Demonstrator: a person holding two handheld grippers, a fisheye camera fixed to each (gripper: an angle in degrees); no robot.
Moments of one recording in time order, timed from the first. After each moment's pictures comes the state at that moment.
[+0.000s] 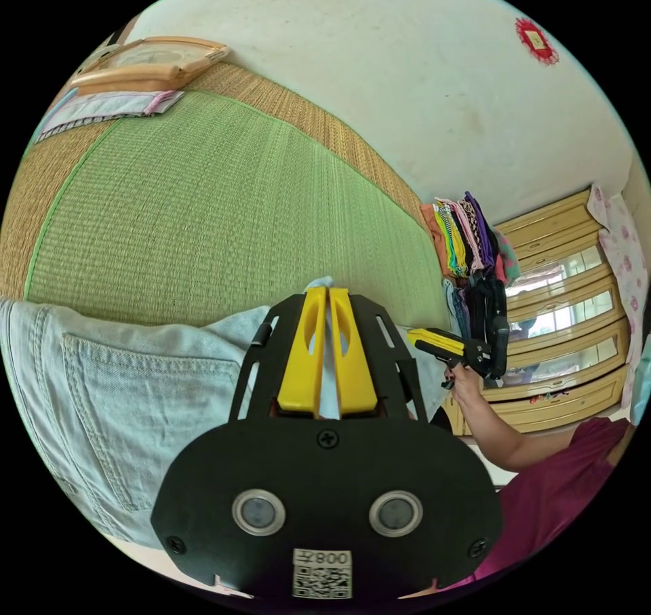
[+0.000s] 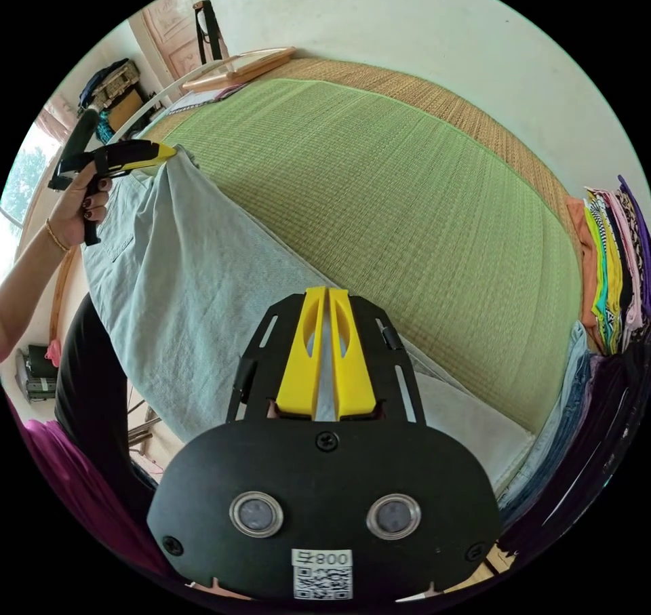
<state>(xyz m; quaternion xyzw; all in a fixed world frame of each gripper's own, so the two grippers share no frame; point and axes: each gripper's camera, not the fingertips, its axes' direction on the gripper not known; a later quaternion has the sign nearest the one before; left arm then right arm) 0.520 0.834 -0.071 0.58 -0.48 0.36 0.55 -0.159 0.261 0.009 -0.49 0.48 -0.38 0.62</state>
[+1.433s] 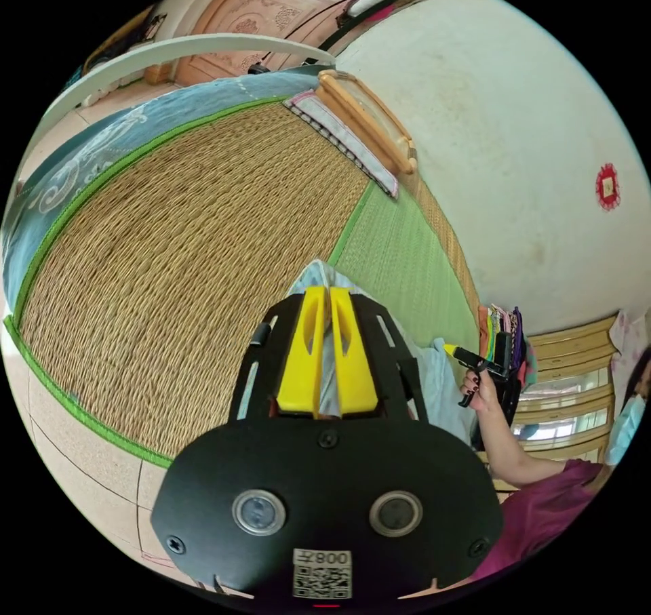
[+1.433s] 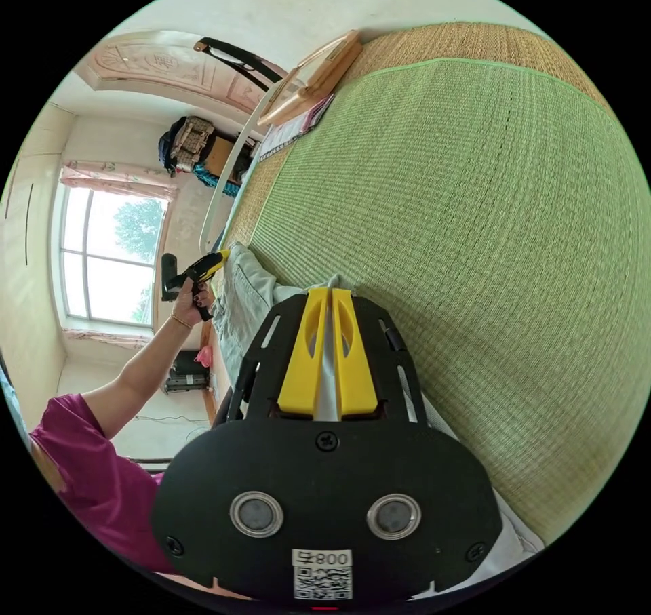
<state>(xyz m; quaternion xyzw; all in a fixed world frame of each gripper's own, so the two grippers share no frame) 0.156 0.997 -0.369 0.65 0.07 0.70 0.28 -0.057 0.168 0.119 -0.60 0.27 -0.16 0.74</state>
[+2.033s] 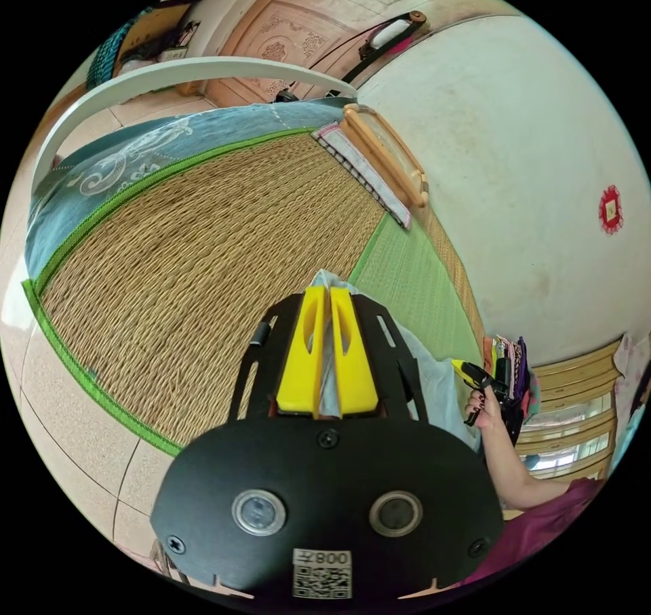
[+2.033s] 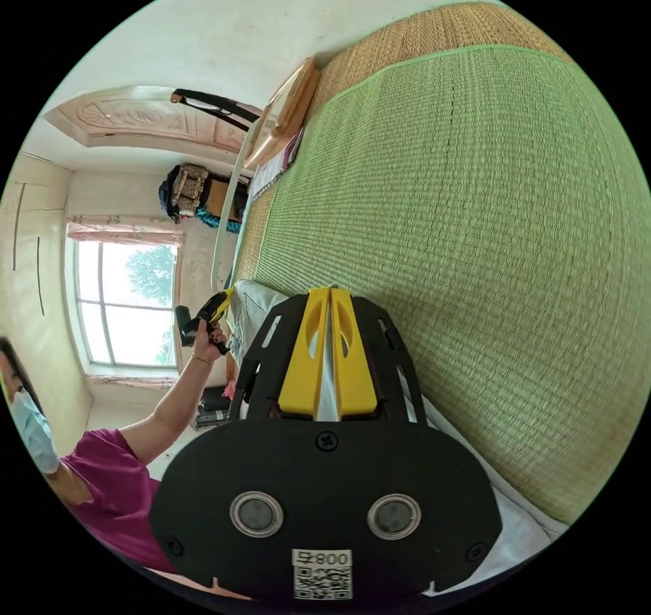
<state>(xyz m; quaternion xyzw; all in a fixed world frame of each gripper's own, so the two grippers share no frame) 0.045 1.010 -0.363 0.68 0.13 0.67 0.26 -0.039 0.107 0.083 -0.55 0.27 -0.09 0.79</state>
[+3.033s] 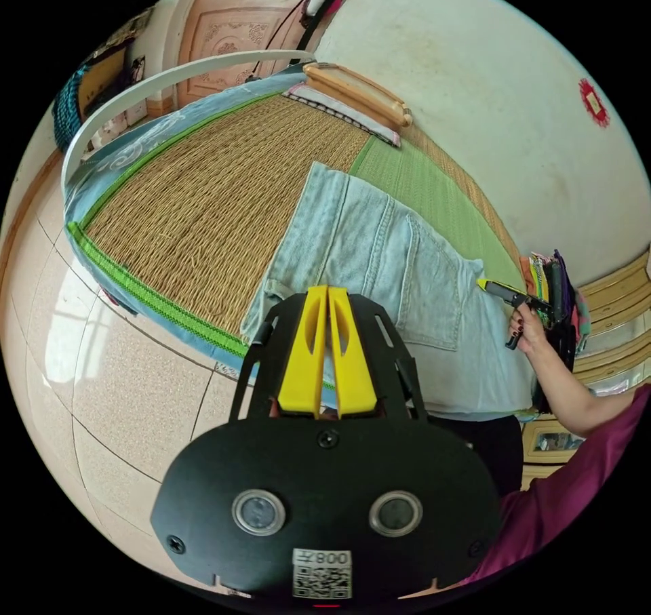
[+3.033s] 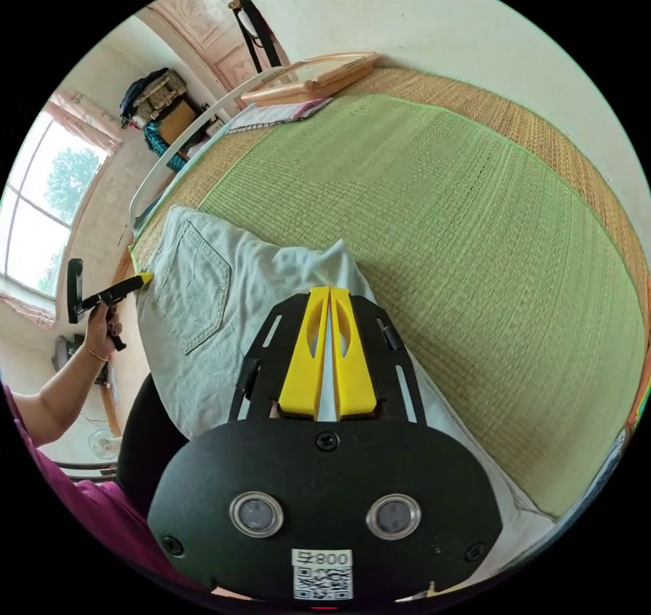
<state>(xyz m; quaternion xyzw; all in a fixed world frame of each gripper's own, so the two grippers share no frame) -0.008 0.940 -0.212 0.73 -0.01 0.64 0.23 -0.094 0.212 0.044 -0.55 0.38 -0.34 0.66</state>
